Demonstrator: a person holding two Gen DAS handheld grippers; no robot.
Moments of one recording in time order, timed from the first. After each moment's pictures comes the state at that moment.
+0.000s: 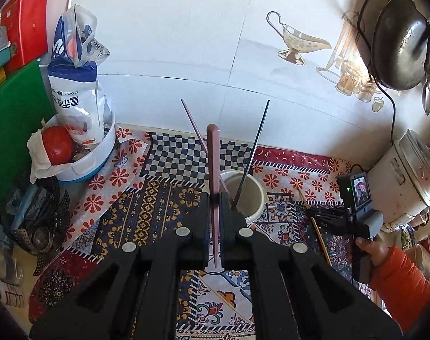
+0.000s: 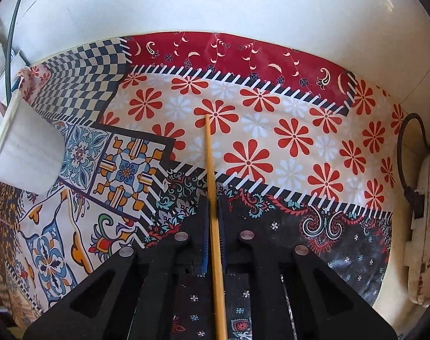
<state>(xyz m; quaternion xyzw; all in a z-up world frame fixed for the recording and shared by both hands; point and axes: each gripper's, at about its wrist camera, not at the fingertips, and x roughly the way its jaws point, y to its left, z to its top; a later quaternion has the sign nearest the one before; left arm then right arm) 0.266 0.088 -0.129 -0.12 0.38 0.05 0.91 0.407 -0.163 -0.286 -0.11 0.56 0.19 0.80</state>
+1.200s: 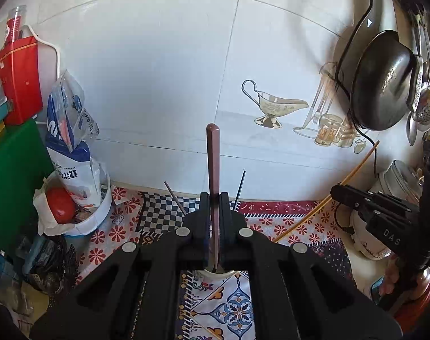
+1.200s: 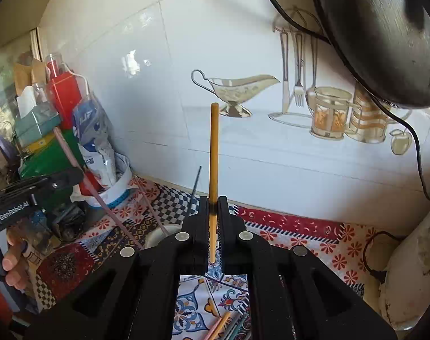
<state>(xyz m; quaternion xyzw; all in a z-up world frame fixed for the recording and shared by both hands) 0.286 0.083 -0.056 -0.10 0.30 0.04 0.95 0.327 -0.128 -0.062 -0.04 0.32 0.32 0.89</state>
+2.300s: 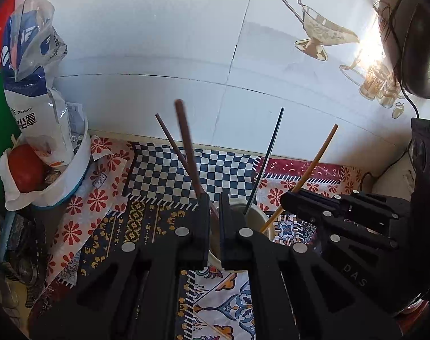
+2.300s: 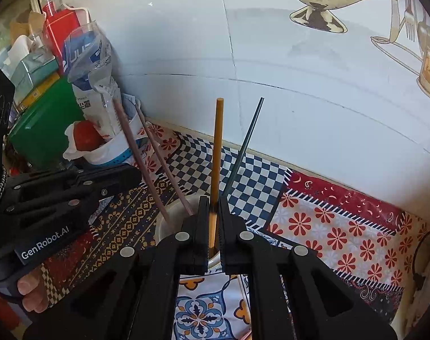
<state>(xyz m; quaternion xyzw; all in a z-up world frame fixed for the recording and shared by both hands) 0.350 0.102 -0.152 -0.12 0.41 0.04 0.90 0.361 -0.037 -0.149 -0.09 0.43 0.37 0.82</state>
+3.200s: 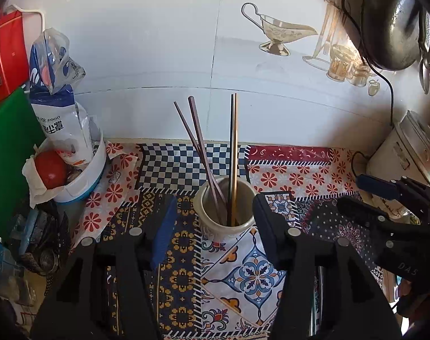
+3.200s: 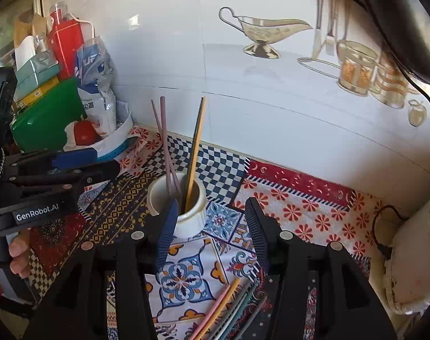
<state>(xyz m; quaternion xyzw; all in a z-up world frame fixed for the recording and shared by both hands) 0.285 0.073 -0.121 -0.07 0.40 0.03 0.91 0.294 -0.107 -0.112 -0.10 0.39 0.30 0.87</state>
